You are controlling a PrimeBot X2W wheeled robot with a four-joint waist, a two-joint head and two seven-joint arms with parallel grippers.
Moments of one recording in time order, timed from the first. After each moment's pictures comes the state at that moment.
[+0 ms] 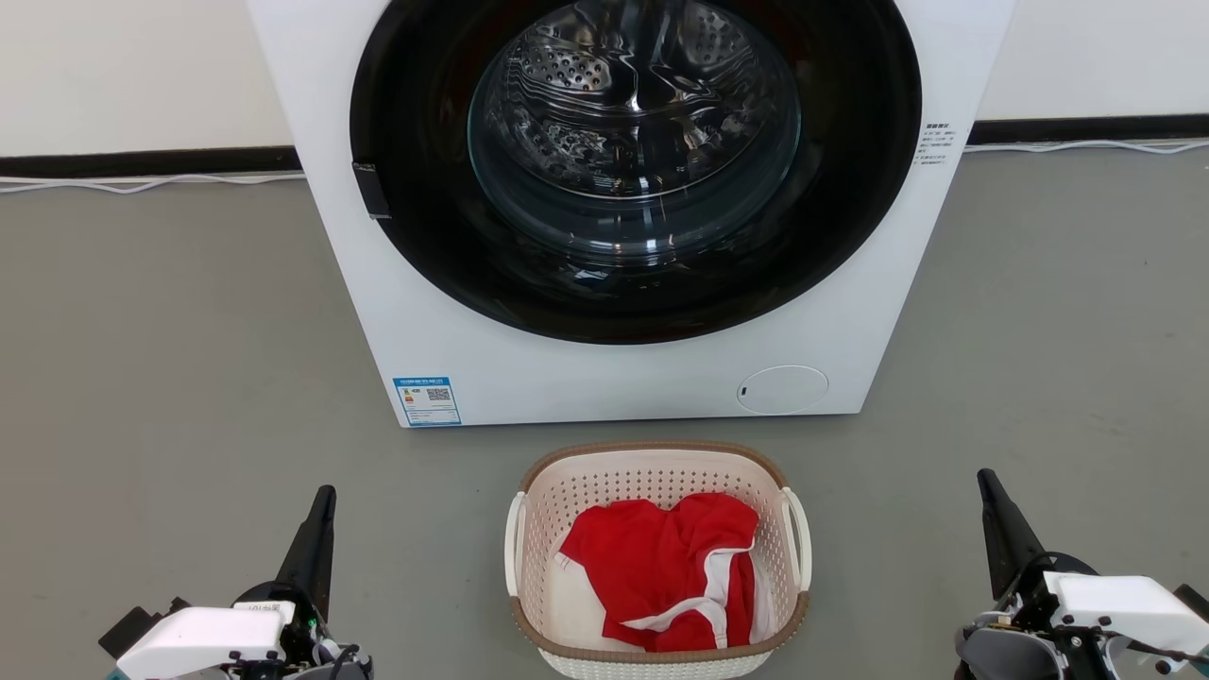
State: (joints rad) left arm -0.05 0.04 0.08 0.27 -1.61 -0.12 0.11; right arm -0.07 -0.04 -0.13 0.27 1.60 0.12 0.11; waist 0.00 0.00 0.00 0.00
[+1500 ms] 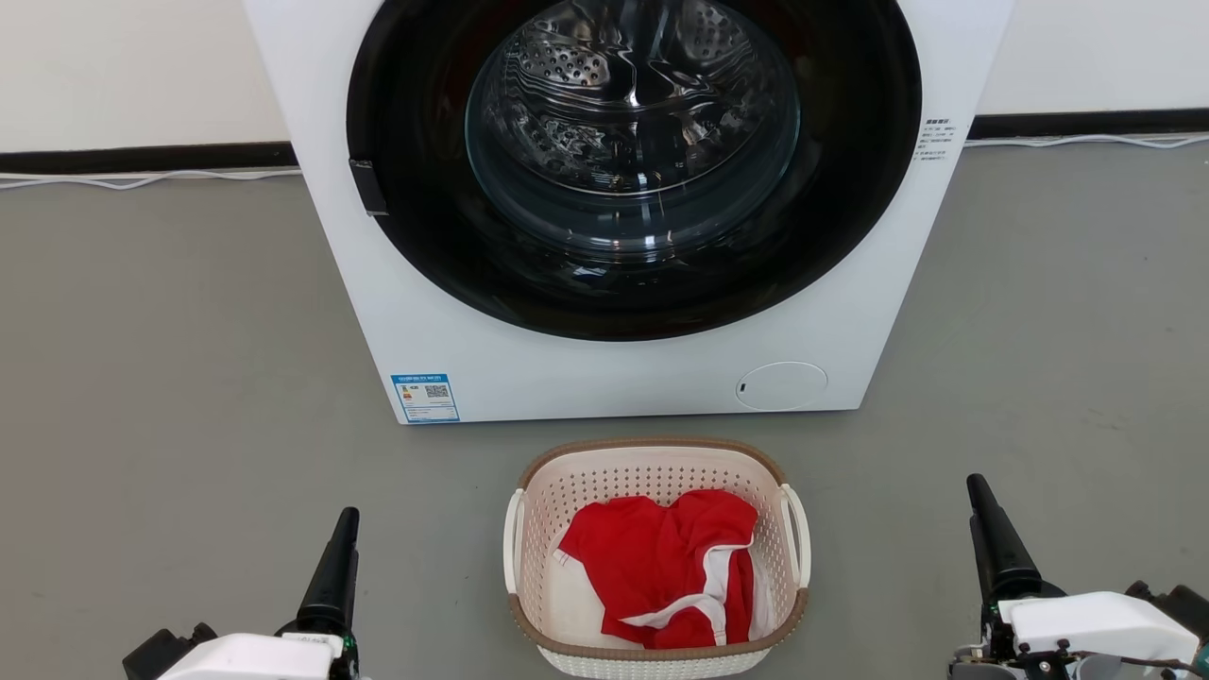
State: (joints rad) left arm -0.01 0.03 0.03 0.31 -1.44 -0.12 0.02; right arm -0.03 -0.04 -0.09 0.27 1.34 0.12 0.03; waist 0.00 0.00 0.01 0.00
